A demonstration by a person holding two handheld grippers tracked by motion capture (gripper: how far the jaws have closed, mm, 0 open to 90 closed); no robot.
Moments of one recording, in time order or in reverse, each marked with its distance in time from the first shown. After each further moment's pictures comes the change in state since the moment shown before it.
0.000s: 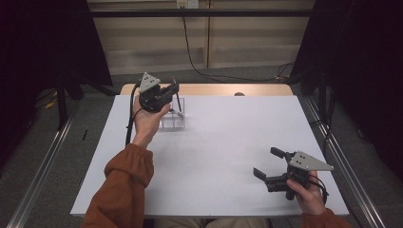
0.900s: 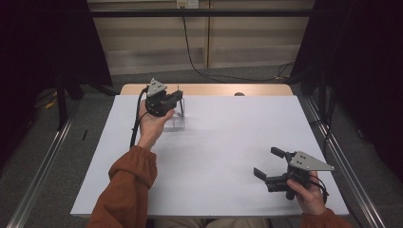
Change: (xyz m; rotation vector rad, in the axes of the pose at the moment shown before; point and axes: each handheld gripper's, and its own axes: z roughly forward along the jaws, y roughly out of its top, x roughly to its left) left arm -0.003 -0.022 0.016 0.091 -0.007 0.003; right arm 0.000 0.000 -0.001 -0.005 -0.001 -0.005
